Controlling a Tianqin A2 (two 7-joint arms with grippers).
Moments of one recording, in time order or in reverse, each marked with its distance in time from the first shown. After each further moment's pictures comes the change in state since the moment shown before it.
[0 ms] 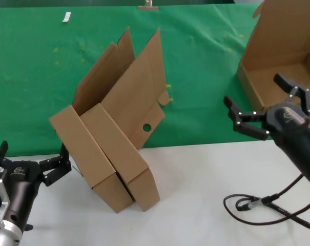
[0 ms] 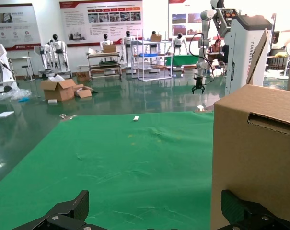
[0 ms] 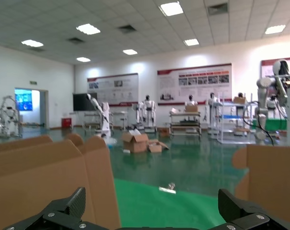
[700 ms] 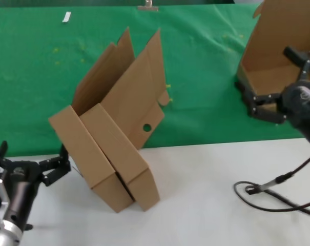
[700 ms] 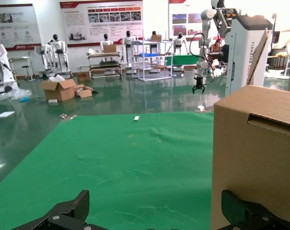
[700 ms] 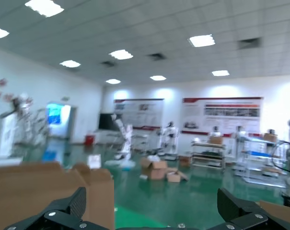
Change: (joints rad) left arm 0.000 0.000 0.000 0.000 0.000 0.000 0.000; right arm 0.185 0.081 0.073 -0.214 0.025 -0.282 -0.114
